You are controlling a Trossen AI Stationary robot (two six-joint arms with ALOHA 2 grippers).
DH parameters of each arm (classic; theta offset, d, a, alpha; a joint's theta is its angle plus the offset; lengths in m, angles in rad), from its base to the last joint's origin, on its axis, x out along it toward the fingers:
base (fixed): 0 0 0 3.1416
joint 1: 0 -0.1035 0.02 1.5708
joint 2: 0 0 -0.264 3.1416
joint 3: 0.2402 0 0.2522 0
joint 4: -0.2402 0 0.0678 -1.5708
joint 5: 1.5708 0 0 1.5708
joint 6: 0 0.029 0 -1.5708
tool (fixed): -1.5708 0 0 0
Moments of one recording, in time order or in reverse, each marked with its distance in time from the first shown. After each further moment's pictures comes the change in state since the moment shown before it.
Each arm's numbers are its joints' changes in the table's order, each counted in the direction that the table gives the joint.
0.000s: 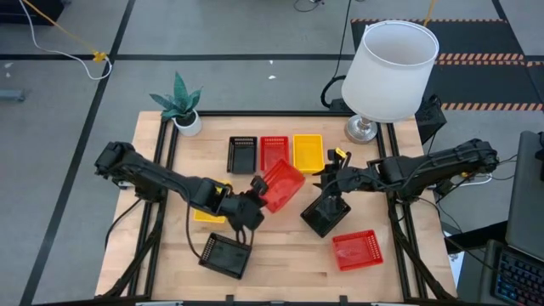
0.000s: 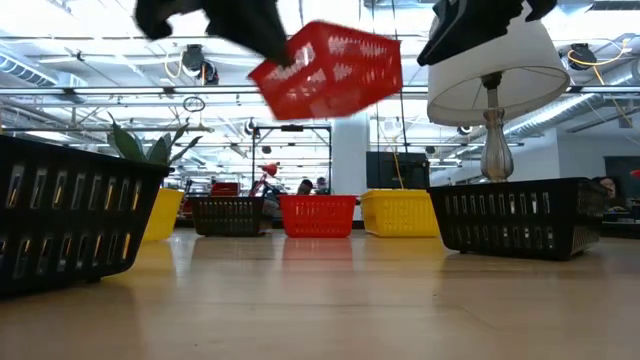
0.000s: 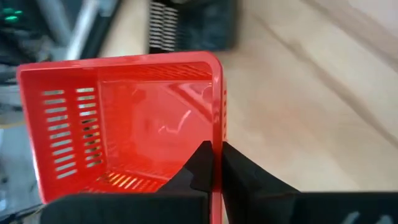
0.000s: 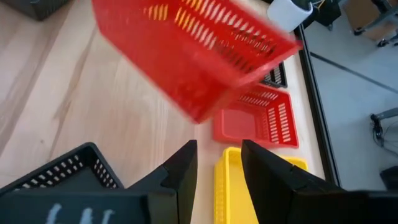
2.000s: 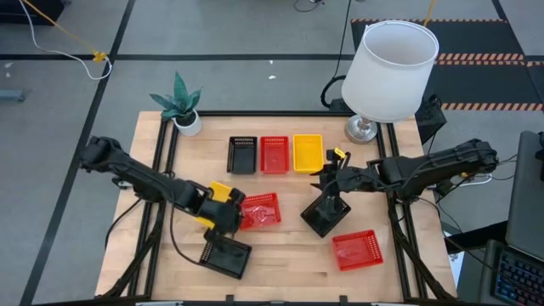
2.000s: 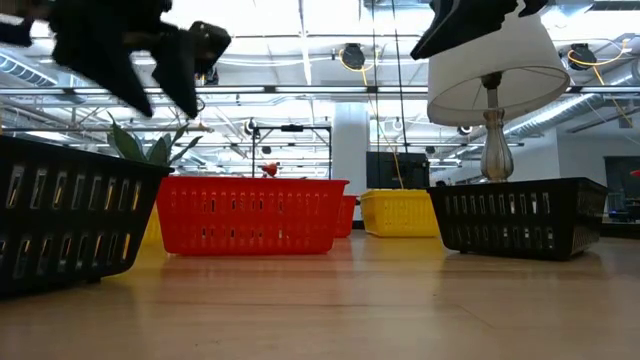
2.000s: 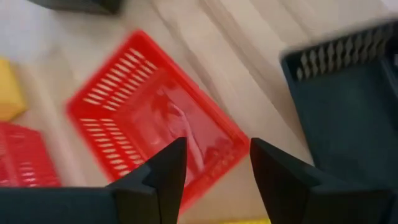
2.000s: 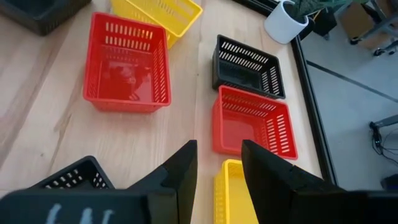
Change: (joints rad) left arm 0.053 -0.177 -0.350 0.069 -0.334 -0.365; right arm 0.000 0.009 0.001 0.052 0.002 -0.014
